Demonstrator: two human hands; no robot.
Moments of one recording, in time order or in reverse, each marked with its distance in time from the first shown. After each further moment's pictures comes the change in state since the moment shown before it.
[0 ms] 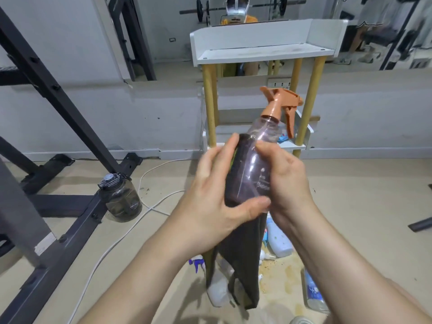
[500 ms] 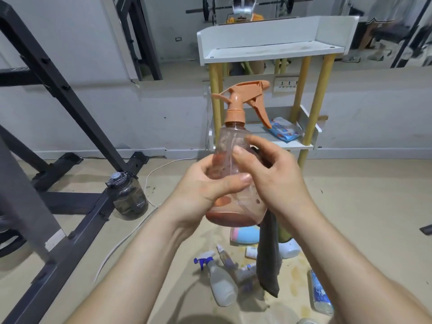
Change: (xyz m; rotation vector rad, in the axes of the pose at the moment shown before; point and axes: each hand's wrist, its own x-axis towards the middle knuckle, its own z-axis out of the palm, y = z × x) left_hand 0.015 -0.014 -0.011 -0.625 0.102 -0.215; right_hand -0.001 0.006 0.007 -0.492 -0.180 -0.254
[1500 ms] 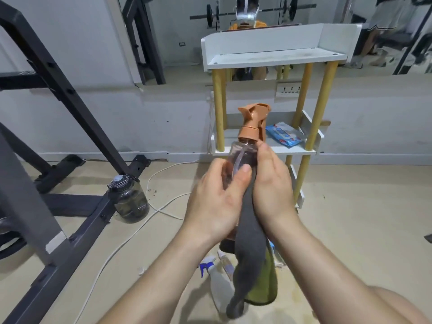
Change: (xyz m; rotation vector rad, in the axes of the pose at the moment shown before) left_hand 0.006 -0.016 0.020 0.528 0.361 0.205; right_hand 0.005 0.012 0.016 -0.032 0.143 -0.077
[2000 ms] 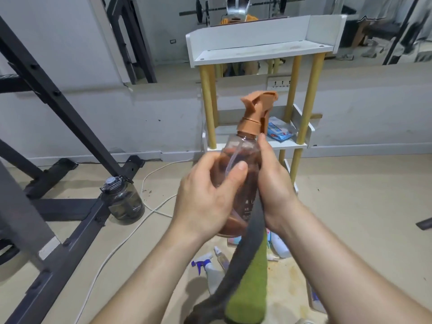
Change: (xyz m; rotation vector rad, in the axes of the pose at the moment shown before) left_hand -0.001 0.006 0.003 -0.015 0.057 0.117; right_hand 0.004 -0.004 -0.017 0.478 -0.096 0.528
